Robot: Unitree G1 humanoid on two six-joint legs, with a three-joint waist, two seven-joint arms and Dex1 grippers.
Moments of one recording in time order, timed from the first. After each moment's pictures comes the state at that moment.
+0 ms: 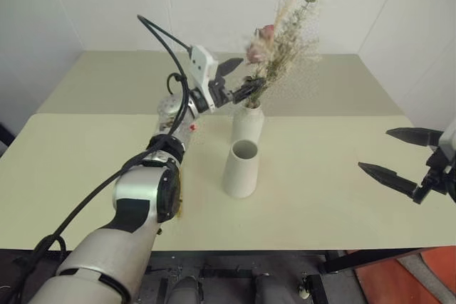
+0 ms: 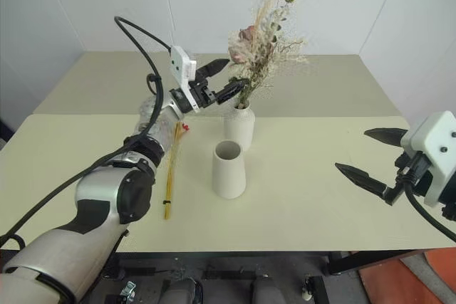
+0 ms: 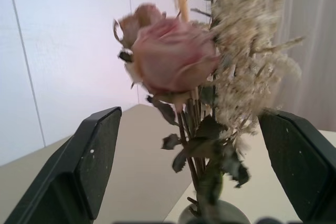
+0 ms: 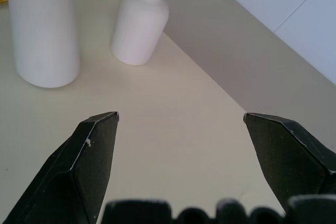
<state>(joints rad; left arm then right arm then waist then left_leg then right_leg) -1.33 0.19 0.33 1.25 -0.27 -0.28 -1.12 0.09 -1.02 -0.75 -0.62 0.59 0.66 0.90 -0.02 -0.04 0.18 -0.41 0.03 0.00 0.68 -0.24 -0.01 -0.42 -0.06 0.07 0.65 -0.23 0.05</state>
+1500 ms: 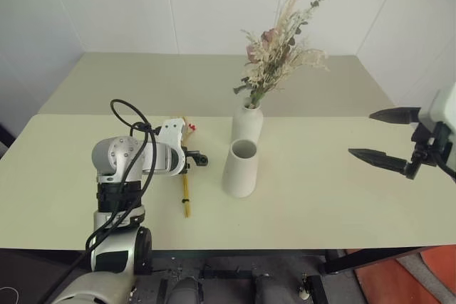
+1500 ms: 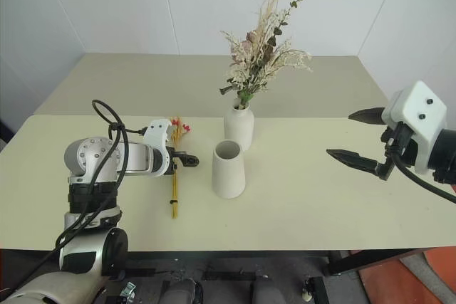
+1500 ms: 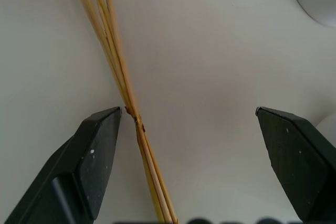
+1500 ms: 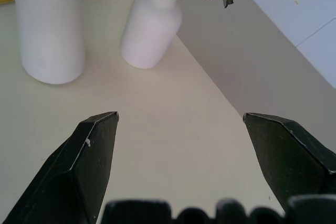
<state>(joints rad) -0.82 0.29 0.22 0.06 -0.74 1.61 0.25 -0.17 -1.18 -0.51 -0.41 0.55 0.60 1.00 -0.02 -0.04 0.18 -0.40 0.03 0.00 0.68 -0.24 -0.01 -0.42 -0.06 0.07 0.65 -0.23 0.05</state>
